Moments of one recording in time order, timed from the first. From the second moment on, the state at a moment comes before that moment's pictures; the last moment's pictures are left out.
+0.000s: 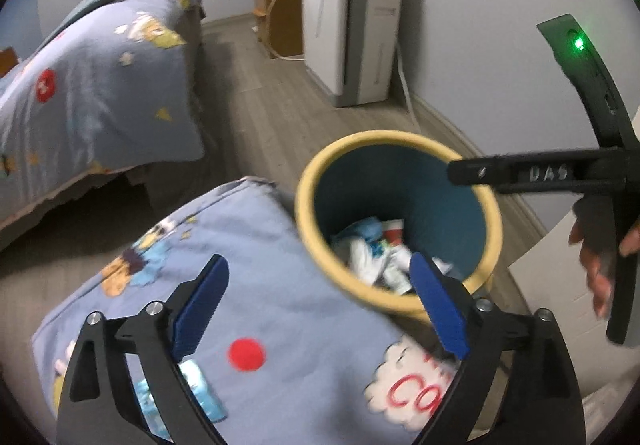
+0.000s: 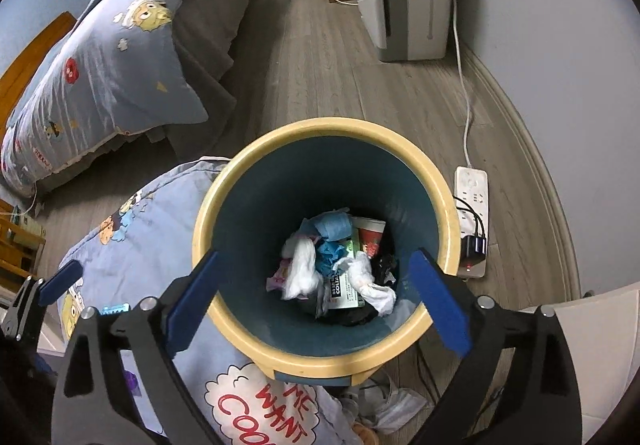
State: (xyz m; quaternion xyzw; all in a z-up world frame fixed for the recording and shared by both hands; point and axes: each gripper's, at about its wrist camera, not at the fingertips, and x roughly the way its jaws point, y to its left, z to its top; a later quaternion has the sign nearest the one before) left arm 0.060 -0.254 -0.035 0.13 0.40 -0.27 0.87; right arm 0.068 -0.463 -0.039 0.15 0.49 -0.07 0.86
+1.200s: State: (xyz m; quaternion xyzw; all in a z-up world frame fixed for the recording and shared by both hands) left arm -0.003 0.026 -0.018 0.06 0.44 -0.08 0.89; right arm 0.064 -0.165 -0.066 -0.13 0.52 0.19 0.82
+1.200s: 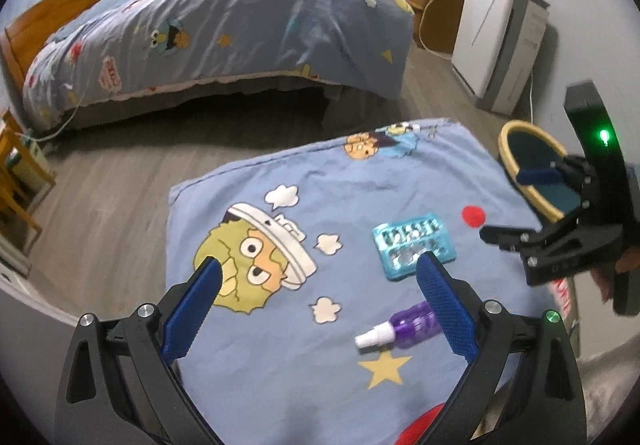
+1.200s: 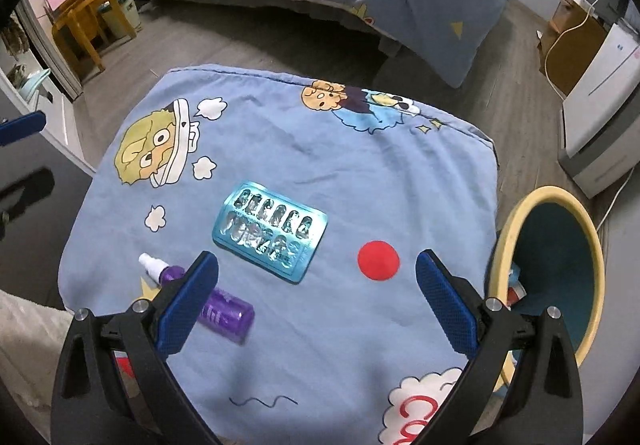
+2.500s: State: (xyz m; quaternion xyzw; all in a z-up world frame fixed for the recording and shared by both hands) left arm 0.027 0.015 -0.054 0.07 0.48 -0.10 0.87; right arm 0.032 -0.151 -0.085 -0.16 0.55 0.30 0.76
